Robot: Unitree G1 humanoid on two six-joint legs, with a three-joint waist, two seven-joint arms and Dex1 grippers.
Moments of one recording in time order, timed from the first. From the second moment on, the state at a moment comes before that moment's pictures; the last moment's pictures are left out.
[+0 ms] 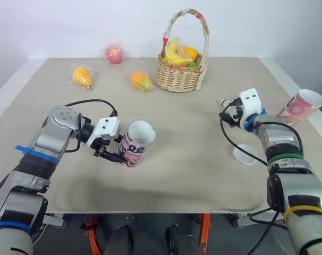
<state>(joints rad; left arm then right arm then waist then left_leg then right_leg) -0.79 0.72 -0.27 0.32 -0.13 0.15 -1.60 -1.04 -0.57 -0.05 1.10 -0.01 0.19 0.51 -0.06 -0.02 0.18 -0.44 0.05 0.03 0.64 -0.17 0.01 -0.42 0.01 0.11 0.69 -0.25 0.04</state>
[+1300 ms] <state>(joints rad) -0.78 0.73 -0.27 0.30 -0.14 0.17 -1.58 -0.89 -0.80 0.24 -0.24 0.18 0.12 1.26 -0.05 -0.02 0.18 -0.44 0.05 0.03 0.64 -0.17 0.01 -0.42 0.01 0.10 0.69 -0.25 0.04</state>
